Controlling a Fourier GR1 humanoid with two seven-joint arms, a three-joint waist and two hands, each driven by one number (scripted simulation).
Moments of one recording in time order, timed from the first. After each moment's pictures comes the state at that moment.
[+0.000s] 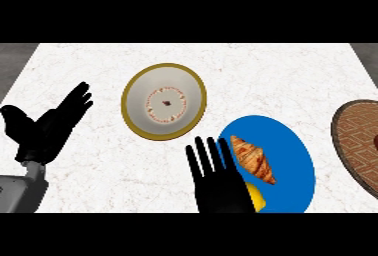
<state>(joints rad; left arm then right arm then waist) -0.19 0.47 -0.11 -1.51 0.34 0.01 0.23 -0.25 -0.11 0.86 -1.93 1.25 0.54 0.78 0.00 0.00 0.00</state>
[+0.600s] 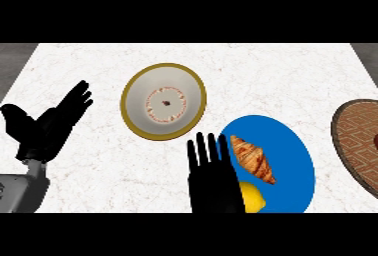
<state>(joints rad) -0.20 0.44 -0.08 -1.50 0.31 -0.01 0.23 -0.30 -0.02 0.83 -1.84 1.26 0.71 0.87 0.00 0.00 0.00</state>
